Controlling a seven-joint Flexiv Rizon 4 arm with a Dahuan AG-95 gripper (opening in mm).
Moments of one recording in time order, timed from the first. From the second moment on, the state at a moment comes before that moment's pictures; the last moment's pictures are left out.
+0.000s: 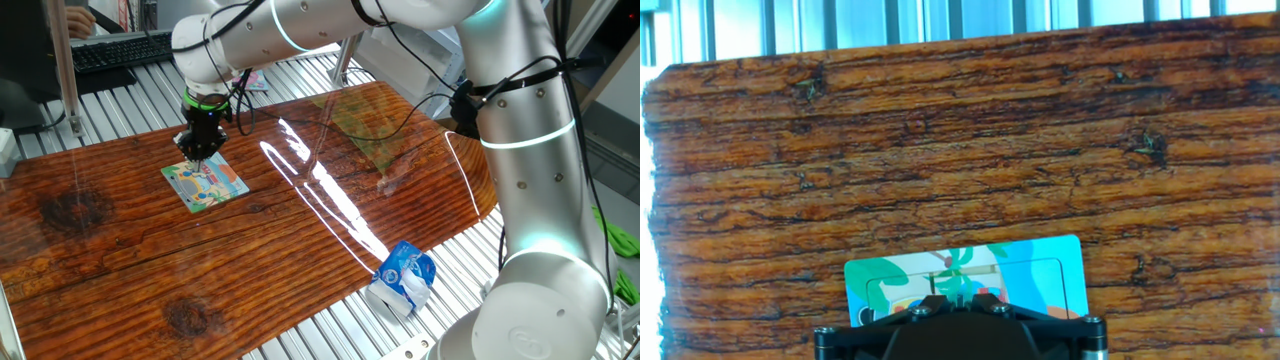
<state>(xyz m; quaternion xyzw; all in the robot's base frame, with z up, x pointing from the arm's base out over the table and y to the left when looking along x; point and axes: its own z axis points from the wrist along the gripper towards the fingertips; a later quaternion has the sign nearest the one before) 0.689 0.120 0.011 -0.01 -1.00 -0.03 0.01</state>
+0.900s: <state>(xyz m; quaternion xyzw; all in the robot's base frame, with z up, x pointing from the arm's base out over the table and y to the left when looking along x) 0.688 0.120 0.010 -0.01 -1.00 -0.03 -0.01</state>
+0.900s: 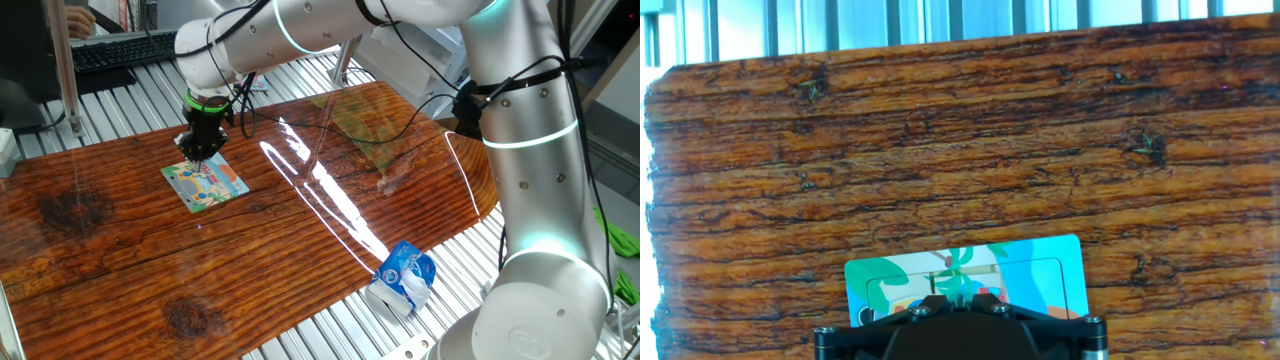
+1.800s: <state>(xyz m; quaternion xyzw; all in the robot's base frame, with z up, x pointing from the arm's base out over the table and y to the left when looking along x) 0.684 0.098 0.056 0.00 -1.00 -0.05 0.04</state>
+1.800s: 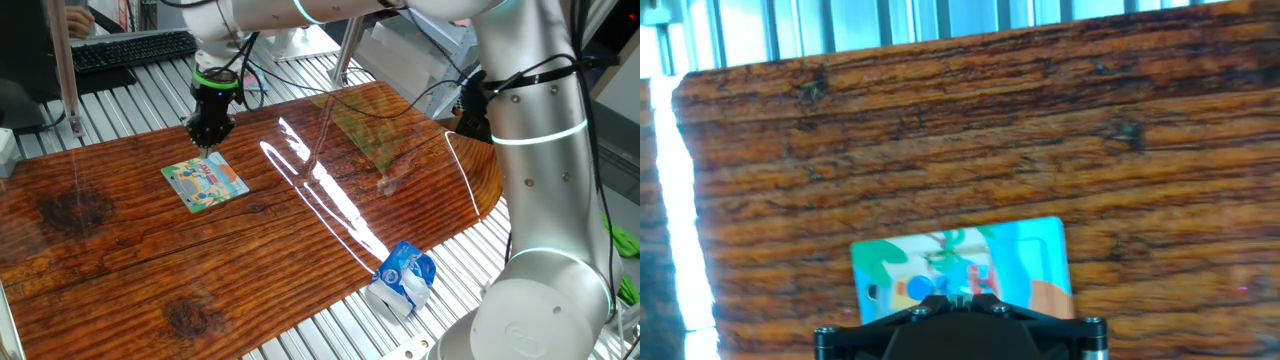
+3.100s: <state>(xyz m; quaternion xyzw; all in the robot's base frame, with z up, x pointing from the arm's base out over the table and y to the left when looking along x) 0.660 0.007 0.075 0.10 -0.99 -0.03 0.02</state>
